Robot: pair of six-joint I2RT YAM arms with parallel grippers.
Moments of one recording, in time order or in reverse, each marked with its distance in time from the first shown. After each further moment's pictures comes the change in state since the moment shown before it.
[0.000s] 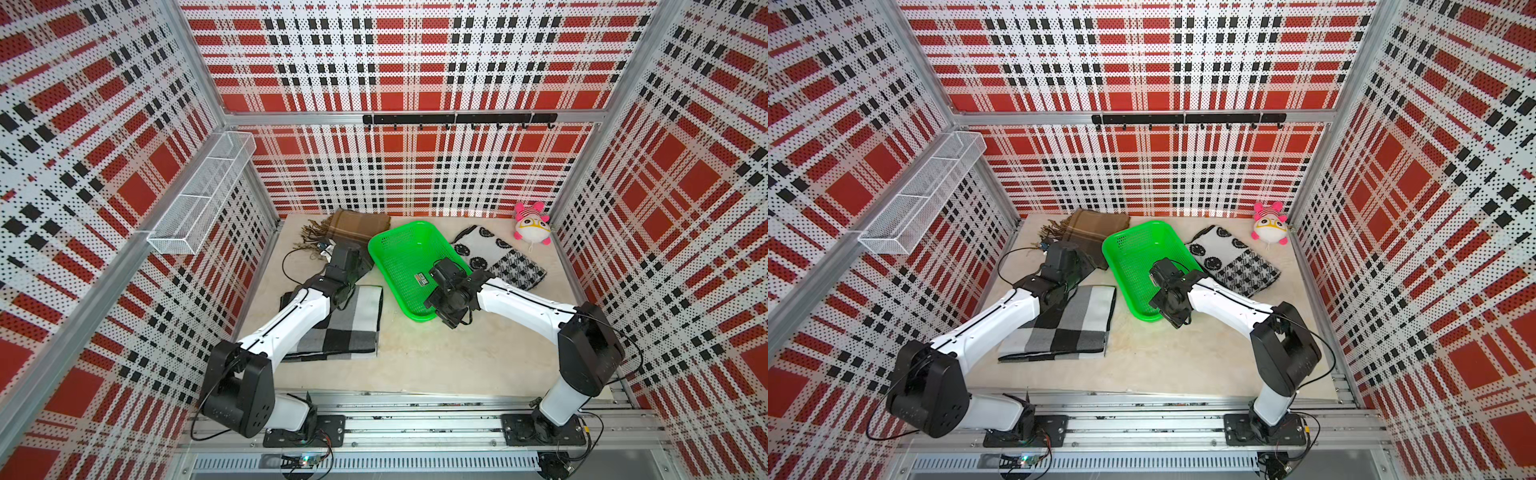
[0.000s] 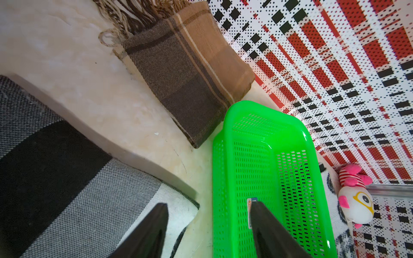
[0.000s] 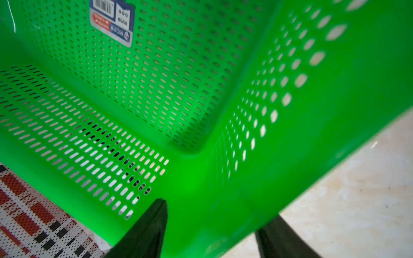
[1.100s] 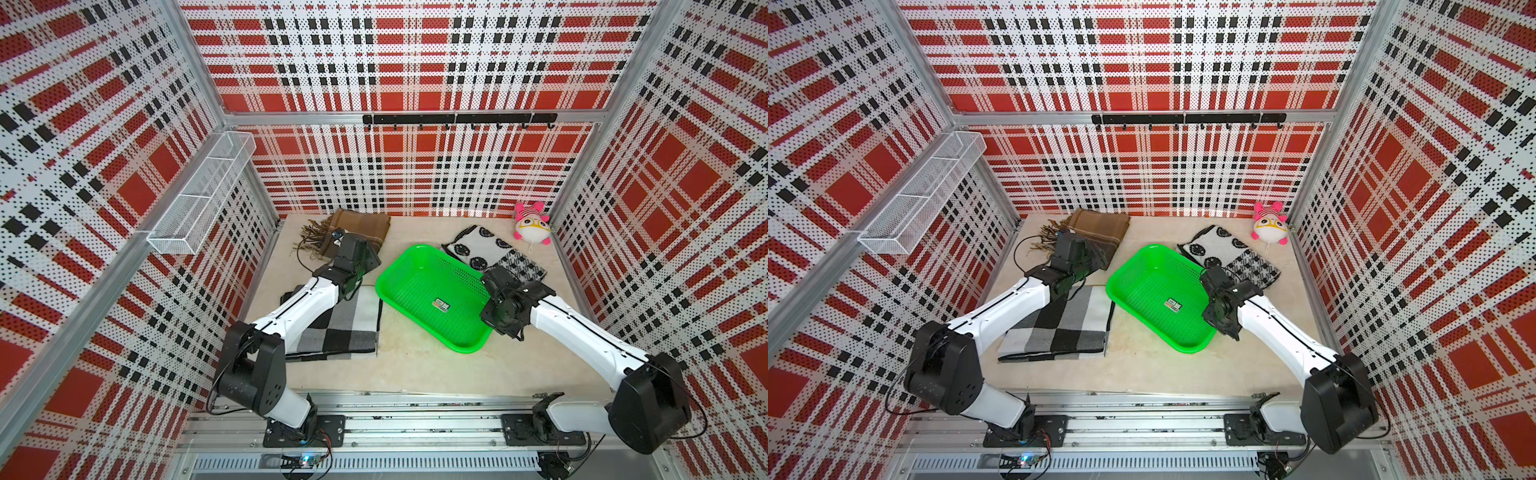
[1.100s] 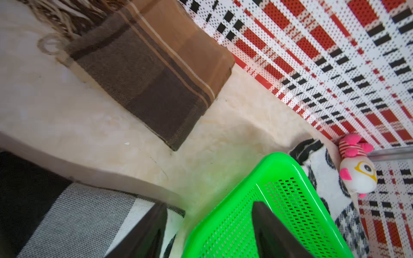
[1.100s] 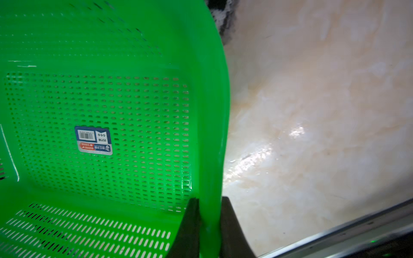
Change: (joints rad) left arm -0.013 0.153 0.130 0.034 0.106 0.163; right arm -0.239 -0.403 -0.284 -0.243 0.179 -0.307
